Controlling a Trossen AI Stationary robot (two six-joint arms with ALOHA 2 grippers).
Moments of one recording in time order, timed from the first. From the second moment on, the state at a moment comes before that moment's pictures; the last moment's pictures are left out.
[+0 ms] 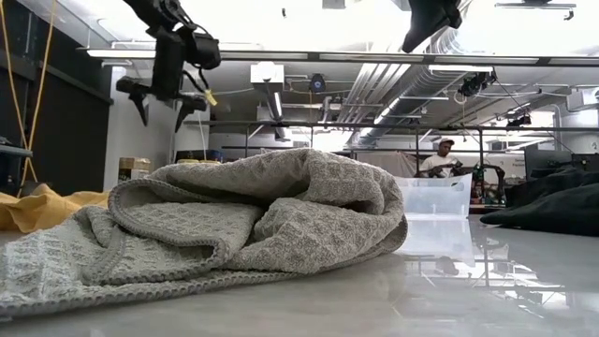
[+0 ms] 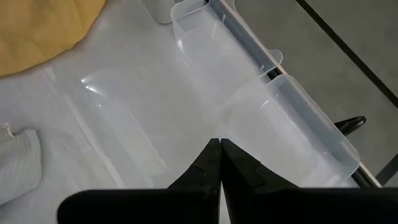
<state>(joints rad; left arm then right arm) 0.88 1.55 1.36 -1.08 -0.65 -0.86 -0.13 1.33 1.52 -1.19 0.37 0.33</state>
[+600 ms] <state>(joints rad) 0.72 1.33 1.00 -1.10 -0.80 -1.22 -0.16 1.33 1.52 -1.20 0.30 0.31</state>
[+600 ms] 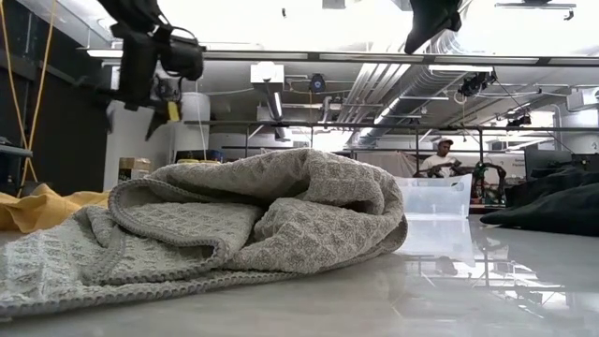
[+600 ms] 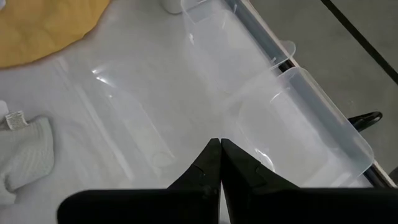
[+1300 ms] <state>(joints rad) 0.88 1.32 0.86 -0.73 -0.75 -0.98 -0.16 1.33 1.52 -1.20 0.28 0.41</state>
